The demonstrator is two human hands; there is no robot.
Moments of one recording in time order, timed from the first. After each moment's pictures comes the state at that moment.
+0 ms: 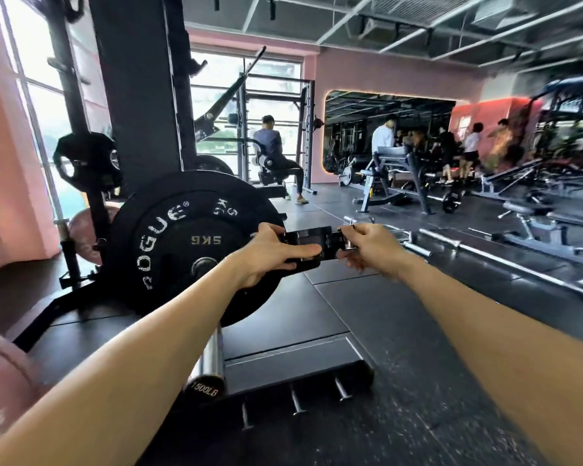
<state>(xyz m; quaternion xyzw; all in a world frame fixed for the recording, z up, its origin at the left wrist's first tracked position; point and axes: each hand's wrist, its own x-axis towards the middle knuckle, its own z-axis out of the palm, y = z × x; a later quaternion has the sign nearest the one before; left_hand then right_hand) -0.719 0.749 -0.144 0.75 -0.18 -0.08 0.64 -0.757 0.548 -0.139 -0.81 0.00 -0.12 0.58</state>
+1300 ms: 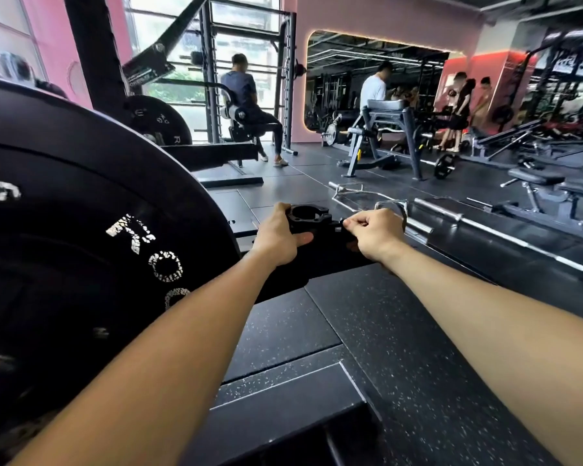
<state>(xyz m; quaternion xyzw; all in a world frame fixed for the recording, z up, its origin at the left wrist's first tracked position) -0.355 0.595 -0.236 0.87 -0.14 0.02 0.46 -0.401 0.433 -0.226 -0.90 0.15 -0.24 0.34</state>
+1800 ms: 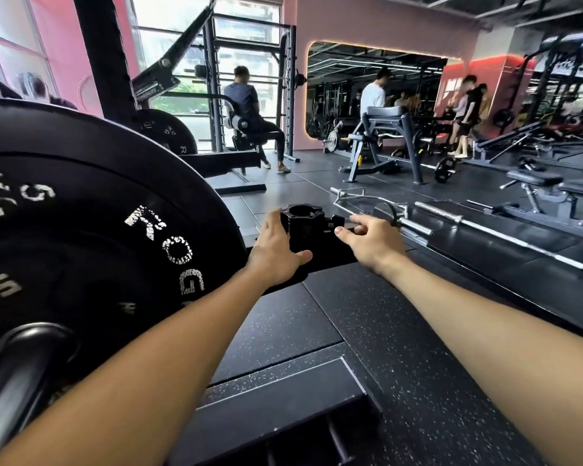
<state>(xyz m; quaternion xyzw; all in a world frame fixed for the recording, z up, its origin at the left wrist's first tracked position) -0.417 0.614 -0.237 0.90 -0.17 0.05 0.40 -0.453 0.443 -0.229 -0.90 0.15 -0.22 0.35</state>
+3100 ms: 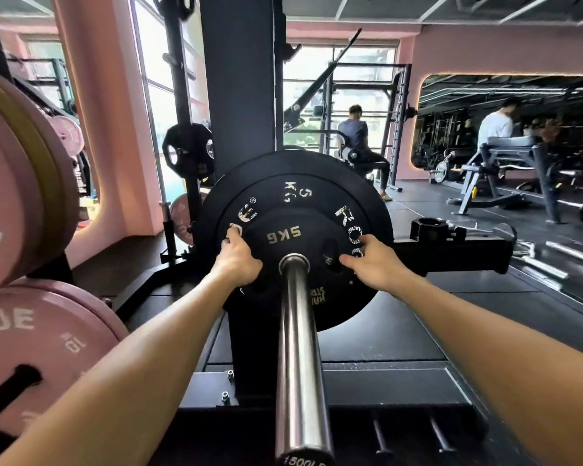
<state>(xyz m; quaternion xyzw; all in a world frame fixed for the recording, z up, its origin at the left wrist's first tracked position) -0.597 0.927 -0.212 0.92 0.11 0.14 0.35 -0.593 0.684 -0.206 -0.91 -0.05 -0.09 0.39</state>
